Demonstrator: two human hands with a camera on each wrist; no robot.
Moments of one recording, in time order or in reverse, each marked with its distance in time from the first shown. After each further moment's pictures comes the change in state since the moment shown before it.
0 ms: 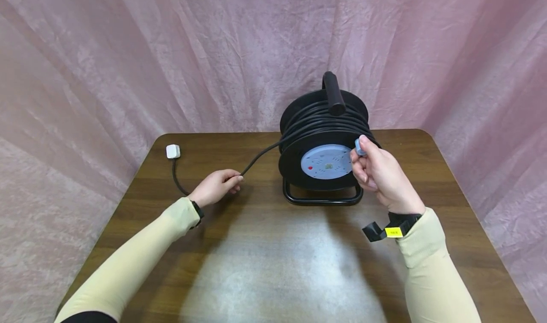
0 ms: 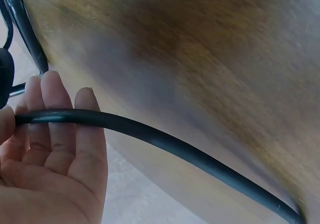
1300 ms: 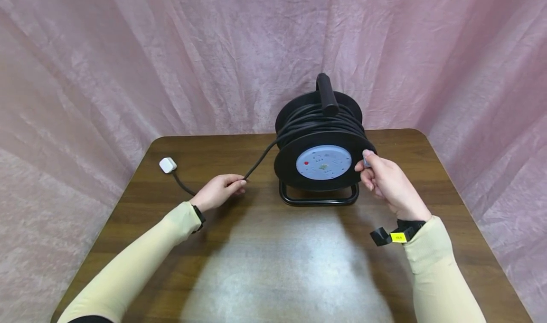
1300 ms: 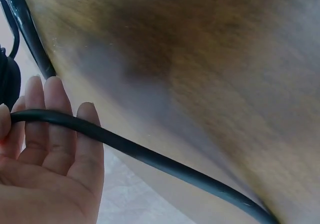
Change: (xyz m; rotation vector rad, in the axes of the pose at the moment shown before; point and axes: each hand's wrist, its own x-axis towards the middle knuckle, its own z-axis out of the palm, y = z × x) left_hand 0.001 0.009 0.012 -0.049 -0.040 0.032; right_hand -0.024 0.010 -0.025 -0.448 0.292 0.205
